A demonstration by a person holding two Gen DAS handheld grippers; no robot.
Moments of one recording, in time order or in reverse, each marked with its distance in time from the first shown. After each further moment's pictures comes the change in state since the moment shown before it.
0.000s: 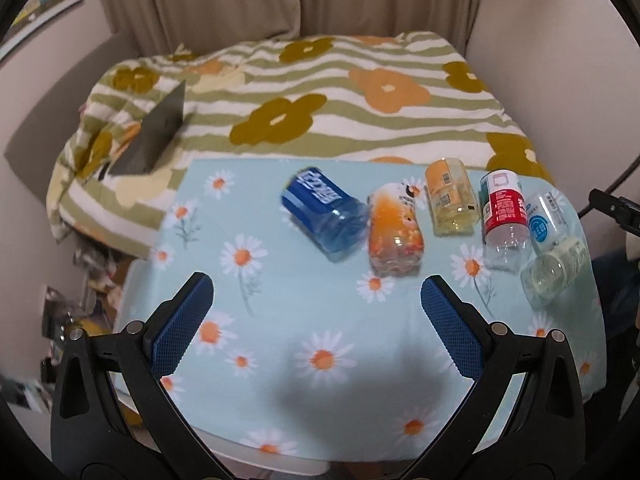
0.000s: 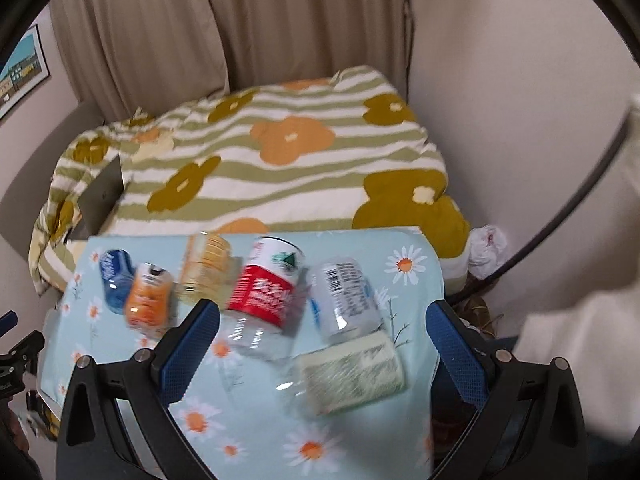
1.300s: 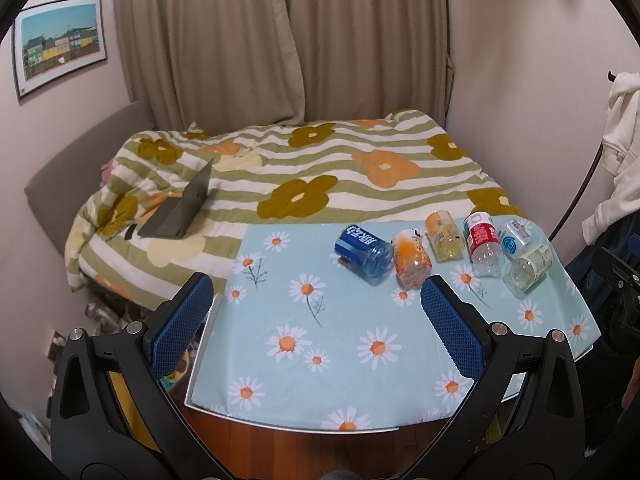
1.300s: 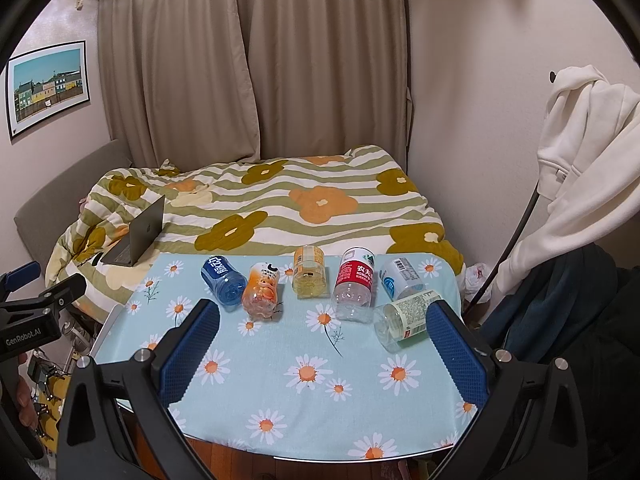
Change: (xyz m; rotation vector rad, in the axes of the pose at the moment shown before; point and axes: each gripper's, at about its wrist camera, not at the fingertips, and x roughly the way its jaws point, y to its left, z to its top) left arm -0.143 0.097 -0.058 0.052 -0.337 -0.044; right arm -0.178 0.157 -0.119 -0.012 -0.336 -0.055
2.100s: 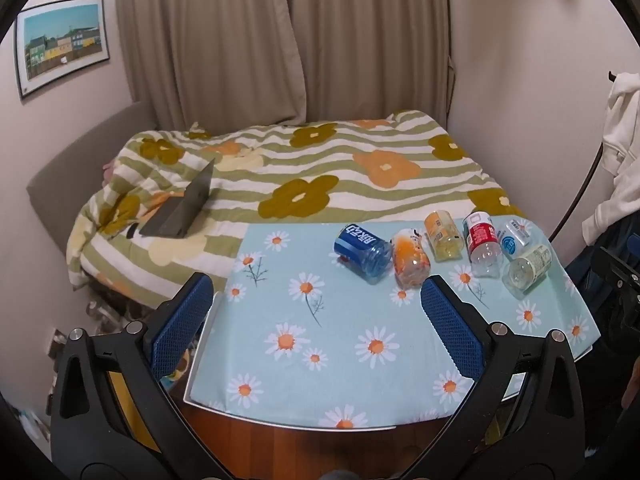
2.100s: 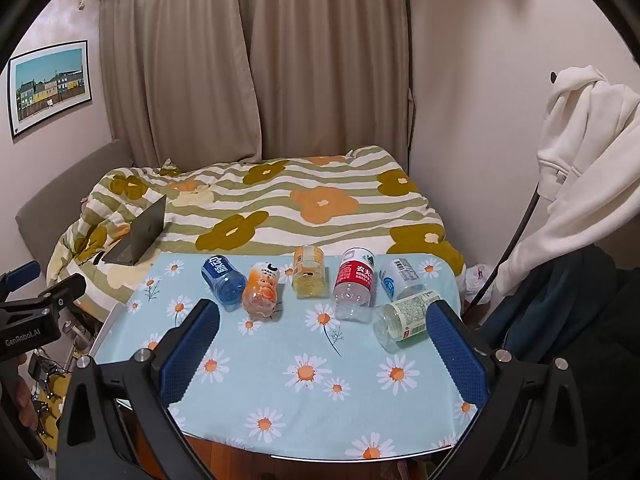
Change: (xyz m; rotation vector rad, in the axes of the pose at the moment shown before) left arm 0.000 0.000 0.000 -0.003 -0.007 0.005; right arm -0.001 0.001 0.000 -0.003 -0.001 -0.002
